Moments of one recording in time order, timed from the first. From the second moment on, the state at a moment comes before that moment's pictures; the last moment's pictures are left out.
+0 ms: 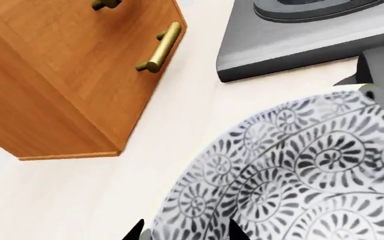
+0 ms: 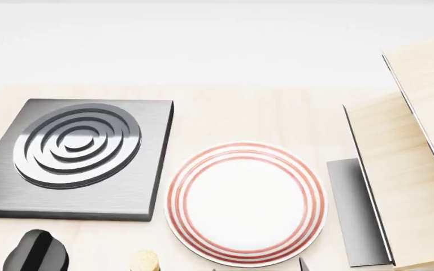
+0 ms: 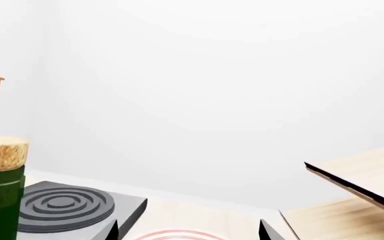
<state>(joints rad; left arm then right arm) 0.28 -0.63 -0.13 0.59 -0.46 -0.82 -0.50 -0.18 0.41 -0.46 -0.55 0.00 -0.06 0.45</state>
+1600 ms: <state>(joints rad) -0.25 -0.58 -0.17 0.41 -0.66 -0.75 -0.40 -0.19 0.43 -0.46 -0.53 0.02 -0.10 0.48</state>
